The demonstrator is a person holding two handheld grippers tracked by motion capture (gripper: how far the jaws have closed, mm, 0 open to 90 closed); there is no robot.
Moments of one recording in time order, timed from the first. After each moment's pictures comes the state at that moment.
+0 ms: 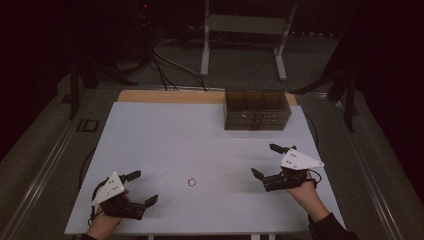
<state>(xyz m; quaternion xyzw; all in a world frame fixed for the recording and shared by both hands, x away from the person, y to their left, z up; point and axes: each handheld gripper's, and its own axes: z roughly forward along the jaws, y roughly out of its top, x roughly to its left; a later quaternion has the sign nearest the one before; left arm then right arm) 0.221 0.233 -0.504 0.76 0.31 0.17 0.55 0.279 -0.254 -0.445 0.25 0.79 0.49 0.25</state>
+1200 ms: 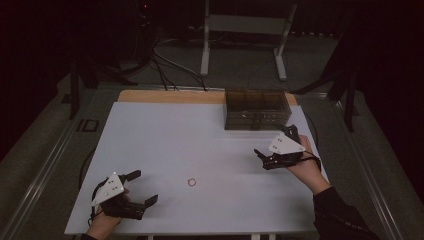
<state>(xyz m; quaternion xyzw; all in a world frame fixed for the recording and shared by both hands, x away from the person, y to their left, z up) 0.221 0.233 -0.504 0.76 0.31 0.17 0.55 0.330 -0.249 -0.439 0.16 0.83 0.35 0.40</state>
